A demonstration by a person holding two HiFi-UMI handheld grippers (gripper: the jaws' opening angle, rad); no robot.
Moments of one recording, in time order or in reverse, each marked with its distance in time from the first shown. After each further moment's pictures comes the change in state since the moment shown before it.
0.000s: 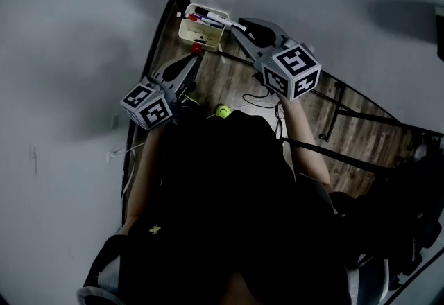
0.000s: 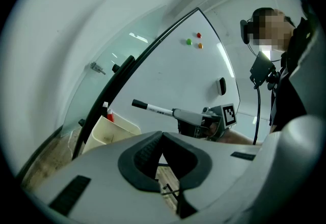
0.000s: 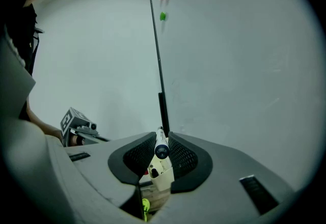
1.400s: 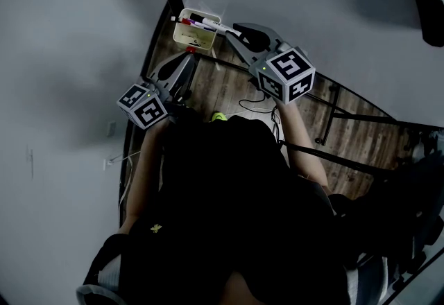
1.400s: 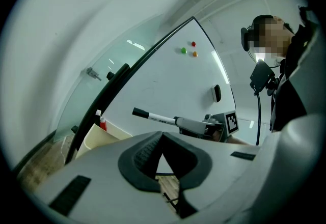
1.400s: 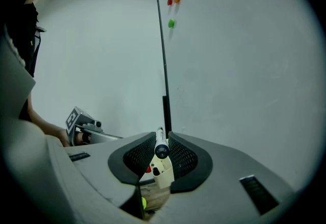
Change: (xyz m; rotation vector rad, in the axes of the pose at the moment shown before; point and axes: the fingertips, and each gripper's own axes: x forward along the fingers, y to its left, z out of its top) left arm 0.002 -0.007 0.014 0.004 -0.088 -0.051; right arm -0.014 0.011 0.004 -0.046 -0.005 -0.006
